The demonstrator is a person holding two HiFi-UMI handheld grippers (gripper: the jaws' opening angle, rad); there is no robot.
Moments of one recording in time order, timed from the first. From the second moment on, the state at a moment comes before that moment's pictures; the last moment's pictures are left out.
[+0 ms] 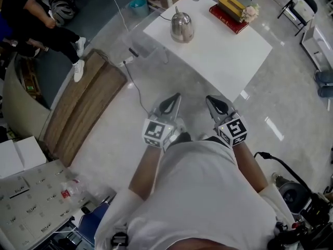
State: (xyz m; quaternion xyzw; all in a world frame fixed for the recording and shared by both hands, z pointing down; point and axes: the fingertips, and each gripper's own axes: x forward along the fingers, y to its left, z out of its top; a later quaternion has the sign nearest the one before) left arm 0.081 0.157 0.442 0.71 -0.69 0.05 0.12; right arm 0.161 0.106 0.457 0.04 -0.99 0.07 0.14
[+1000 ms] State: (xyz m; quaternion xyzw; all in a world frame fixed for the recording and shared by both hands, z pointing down) left arm -0.010 0.155 0.451 0.75 -0.65 0.05 0.12; right arm 0.071 0.097 0.457 0.11 -0.98 0.07 0.15
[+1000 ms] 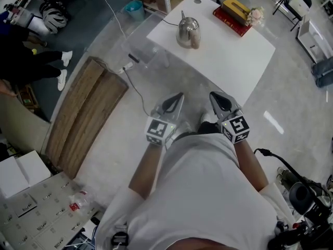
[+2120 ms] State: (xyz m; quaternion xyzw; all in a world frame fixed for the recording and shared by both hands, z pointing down) left arm -0.056 0.069 0.457 0.72 -0.68 0.06 0.13; right arm 0.006 -0.003 0.466 0.04 -0.98 0.08 0.15
